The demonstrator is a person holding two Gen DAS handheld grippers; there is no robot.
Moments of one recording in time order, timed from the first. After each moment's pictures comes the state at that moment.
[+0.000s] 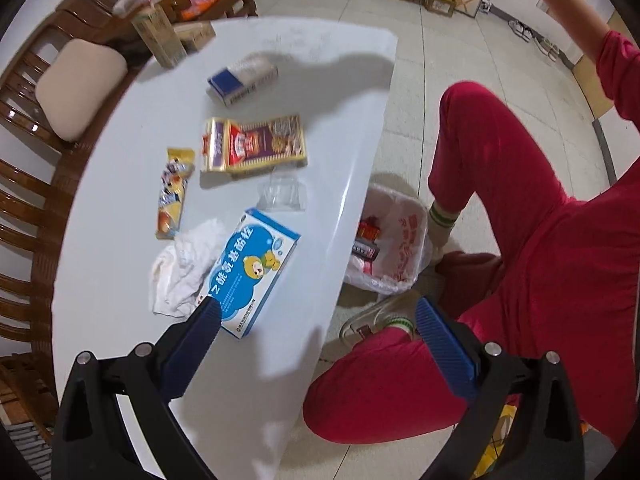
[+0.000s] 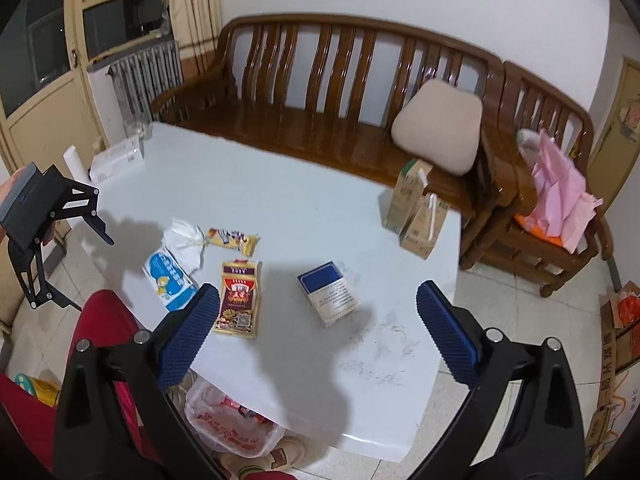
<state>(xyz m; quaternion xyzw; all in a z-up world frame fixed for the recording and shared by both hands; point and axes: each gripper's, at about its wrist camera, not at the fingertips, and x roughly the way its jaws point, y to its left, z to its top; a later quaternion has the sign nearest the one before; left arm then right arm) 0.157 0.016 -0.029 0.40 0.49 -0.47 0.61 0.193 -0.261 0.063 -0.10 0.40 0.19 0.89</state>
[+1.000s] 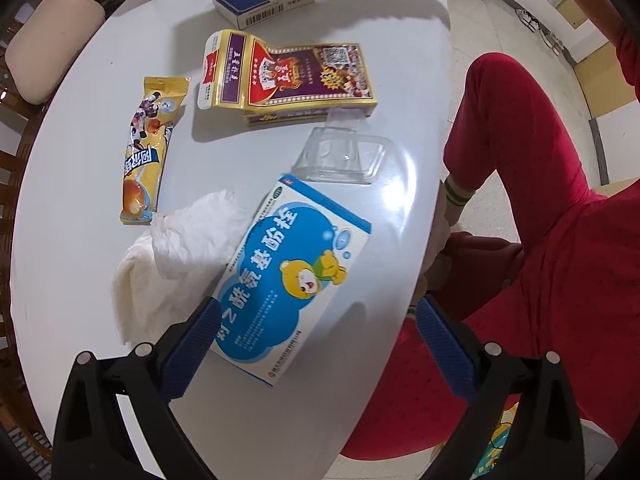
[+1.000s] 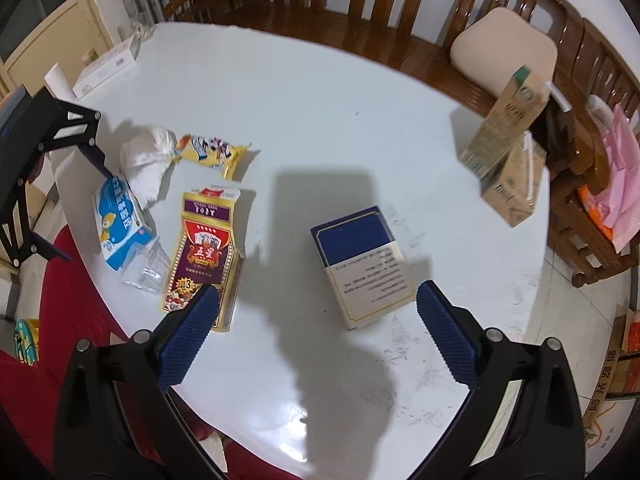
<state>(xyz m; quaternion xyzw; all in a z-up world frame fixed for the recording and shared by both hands) 0.230 0.013 -0.112 0.39 0.56 -0.47 0.56 0.282 -0.212 -0.072 -0.16 0.54 0.24 0.79</state>
